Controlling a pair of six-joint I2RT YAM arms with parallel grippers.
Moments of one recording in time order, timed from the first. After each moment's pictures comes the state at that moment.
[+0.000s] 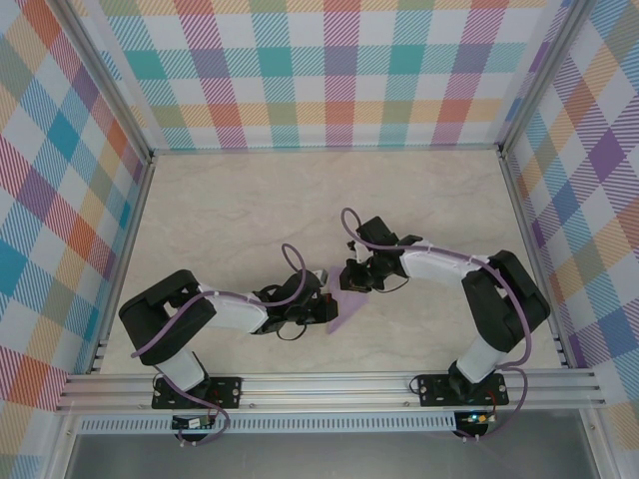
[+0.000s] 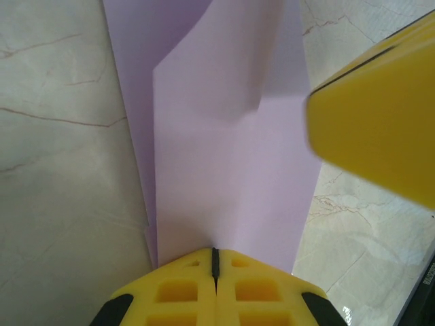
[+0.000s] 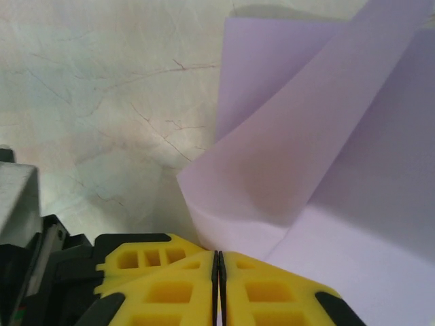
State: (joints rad) left arm -0.92 1.64 0.57 0.30 0.17 -0.94; right arm 0.63 1.66 0.92 -0.42 -0.48 0.61
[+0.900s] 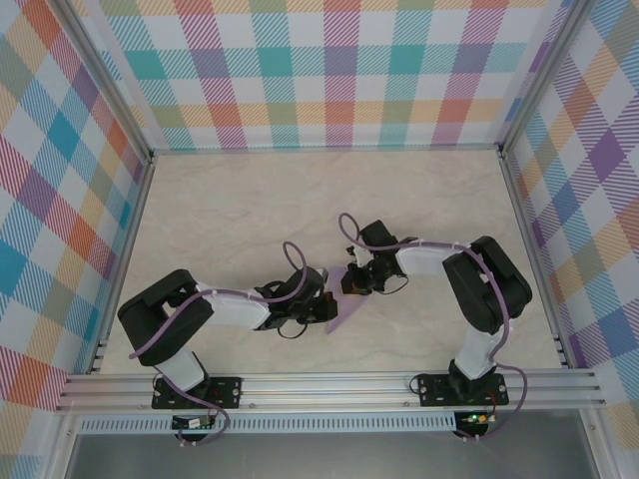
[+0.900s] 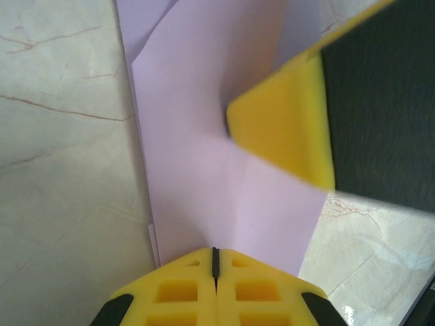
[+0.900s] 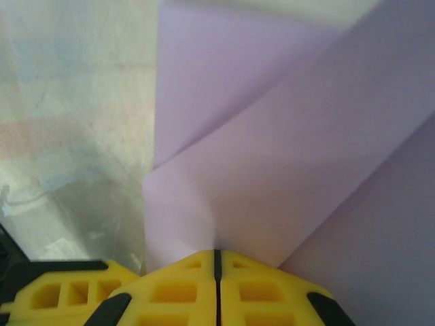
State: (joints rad) left arm -0.92 1.64 0.62 0.17 0.17 -0.95; right arm 0.56 1.79 0.91 -0.34 -0.55 0.49
